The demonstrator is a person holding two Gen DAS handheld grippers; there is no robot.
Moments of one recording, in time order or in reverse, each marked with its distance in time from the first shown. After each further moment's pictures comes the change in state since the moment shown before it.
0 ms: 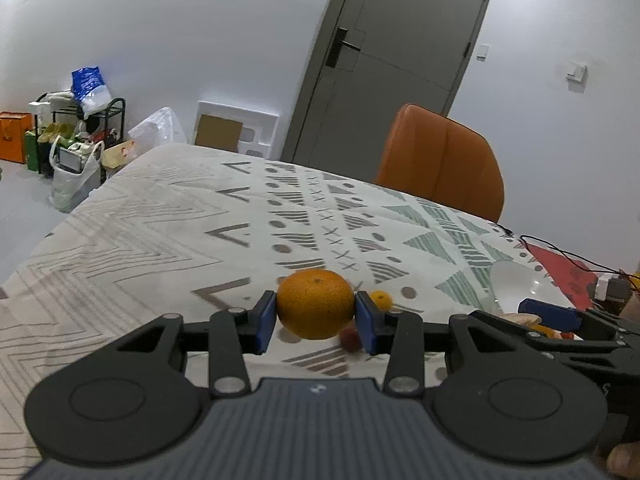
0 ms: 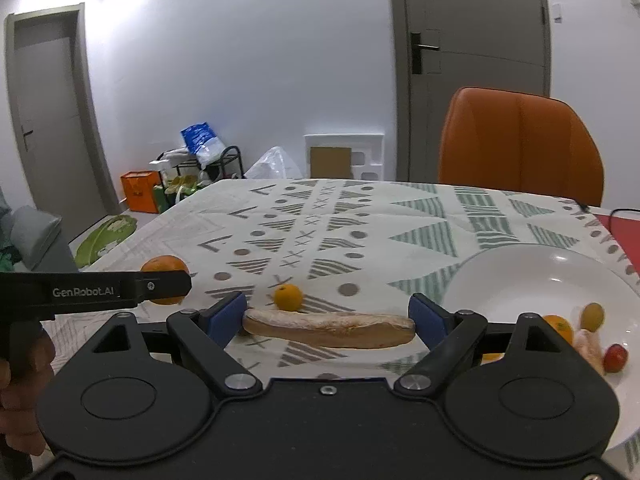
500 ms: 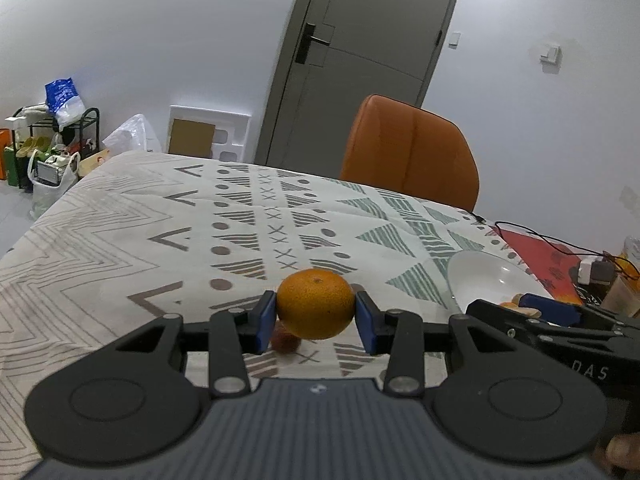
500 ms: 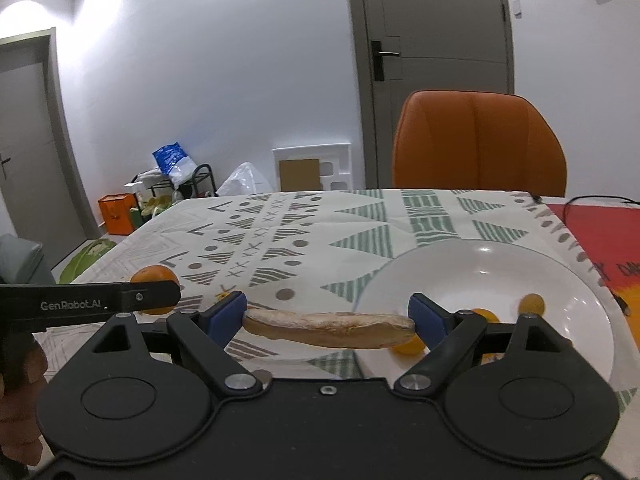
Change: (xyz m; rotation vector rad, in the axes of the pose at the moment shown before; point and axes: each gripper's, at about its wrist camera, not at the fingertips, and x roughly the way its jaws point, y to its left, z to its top) left arm 0.007 -0.045 -0.003 0.059 0.011 -0.042; right arm -0.019 -0.042 -0.006 0.071 -0.035 -0.061
